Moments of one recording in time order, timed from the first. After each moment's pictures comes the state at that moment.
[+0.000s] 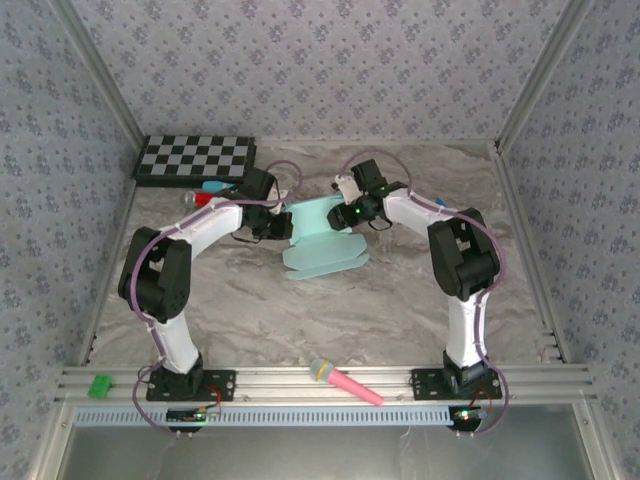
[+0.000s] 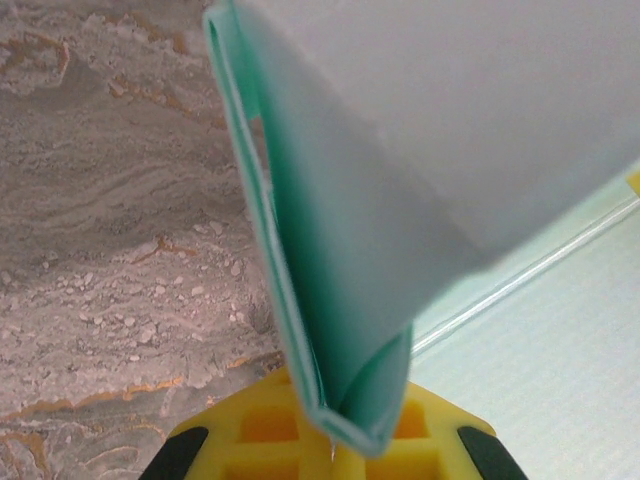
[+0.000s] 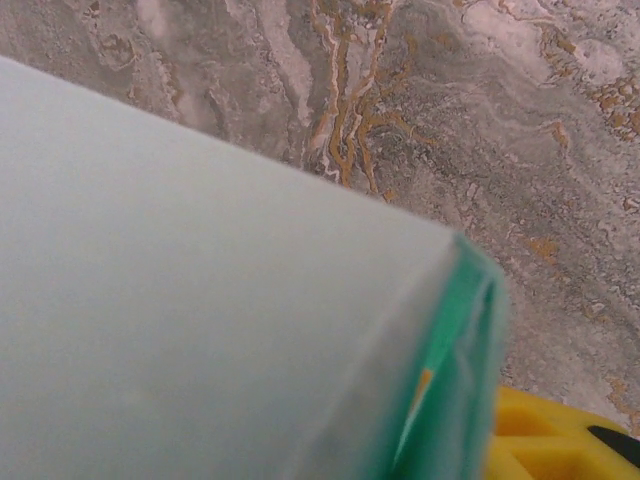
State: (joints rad) left arm -0.43 1.80 1.29 -0.61 0.32 -0.28; right arm 0.44 2.01 1.45 -0.43 -0.31 -0.04
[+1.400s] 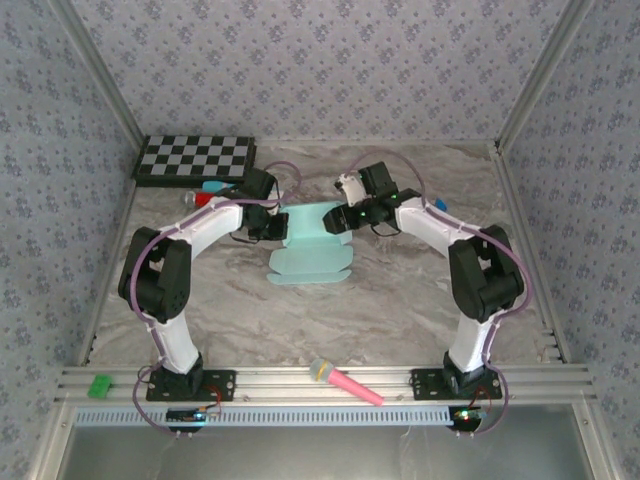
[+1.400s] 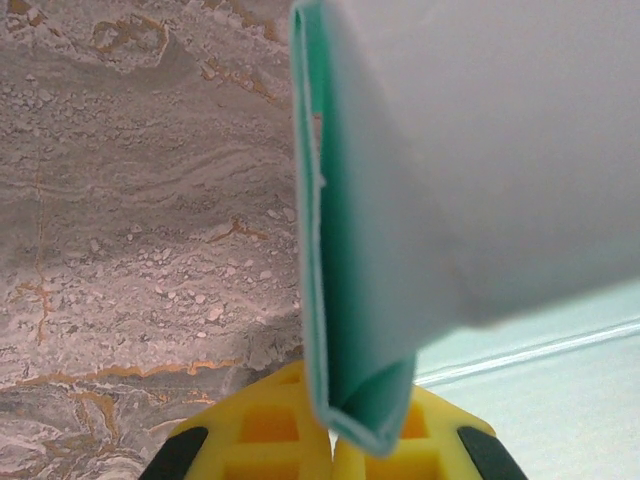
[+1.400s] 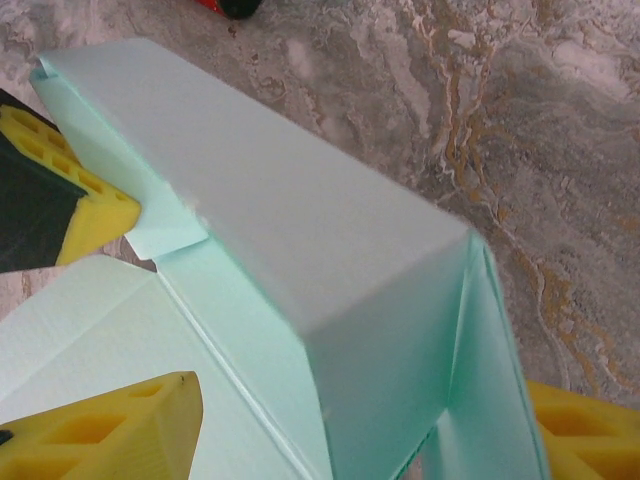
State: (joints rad) left arm -0.43 1.80 1.30 -0.64 0.21 -0.31; right arm 0.46 1.81 1.29 -0.37 -0.42 0.05
